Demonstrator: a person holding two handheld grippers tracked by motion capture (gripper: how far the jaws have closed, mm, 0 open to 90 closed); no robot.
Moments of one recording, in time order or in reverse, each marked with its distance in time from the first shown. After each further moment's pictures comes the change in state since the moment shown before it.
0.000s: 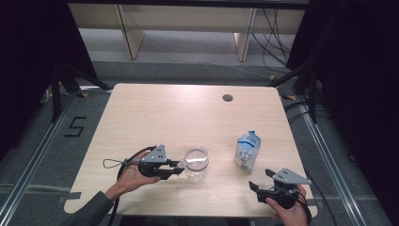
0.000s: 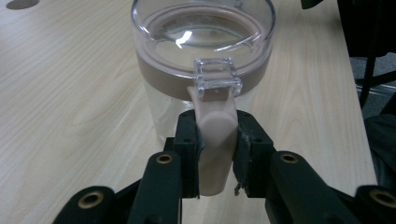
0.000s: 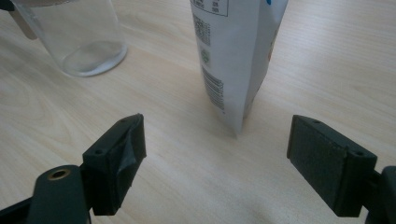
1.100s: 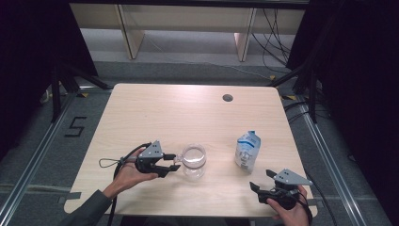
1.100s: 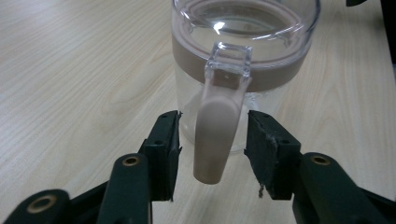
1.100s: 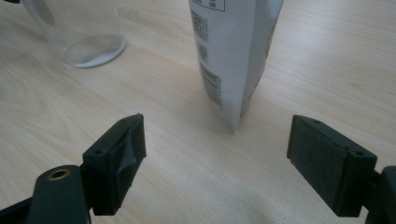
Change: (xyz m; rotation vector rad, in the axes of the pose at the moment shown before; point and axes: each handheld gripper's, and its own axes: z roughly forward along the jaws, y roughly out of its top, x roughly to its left) left arm 0.009 -0.005 -0.010 -0.005 0.086 -0.069; right arm -0.002 -0.003 -0.002 0.002 0.011 0.012
